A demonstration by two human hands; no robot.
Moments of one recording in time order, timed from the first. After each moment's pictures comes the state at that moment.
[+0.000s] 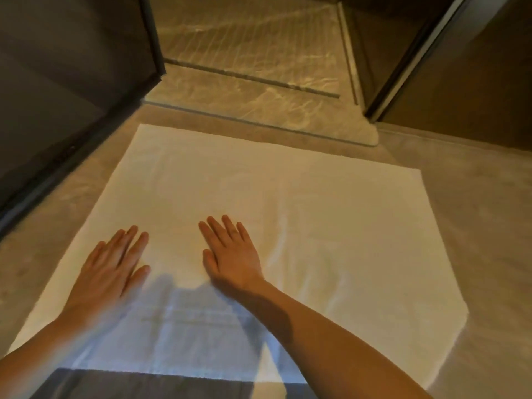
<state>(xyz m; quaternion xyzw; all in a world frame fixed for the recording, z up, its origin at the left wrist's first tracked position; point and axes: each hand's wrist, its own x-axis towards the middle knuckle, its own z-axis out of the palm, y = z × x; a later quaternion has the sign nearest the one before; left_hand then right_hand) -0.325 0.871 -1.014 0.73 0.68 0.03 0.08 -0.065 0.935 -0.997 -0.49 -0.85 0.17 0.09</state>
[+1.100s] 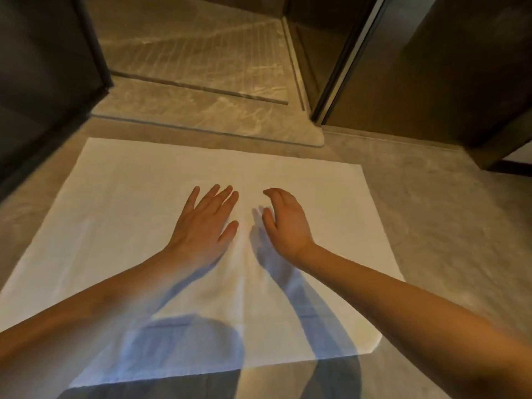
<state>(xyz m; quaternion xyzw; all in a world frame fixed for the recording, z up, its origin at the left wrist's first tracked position) -0.114 0.957 -0.913 0.84 0.53 0.09 0.03 0.083 0.954 -0.897 -0.63 -0.74 0.12 0.19</state>
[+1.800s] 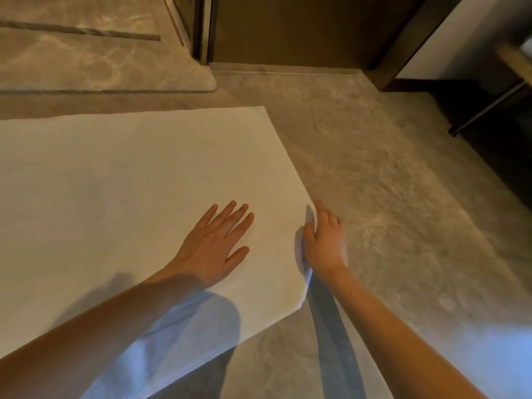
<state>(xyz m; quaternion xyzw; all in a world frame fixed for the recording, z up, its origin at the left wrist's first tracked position) 0.069 0.925 -0.987 0.96 0.27 0.02 0.10 0.286 0.822 -0.948 -0.88 -0.44 0.09 0.16</state>
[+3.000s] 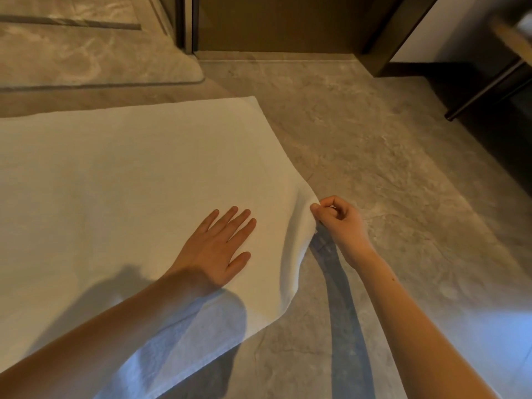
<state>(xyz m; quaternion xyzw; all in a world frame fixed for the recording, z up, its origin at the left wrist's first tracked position) 0.077 0.918 -1.003 0.97 0.24 0.02 0.11 0.319 0.816 -0.926 -0.75 -0.31 0.32 0.48</state>
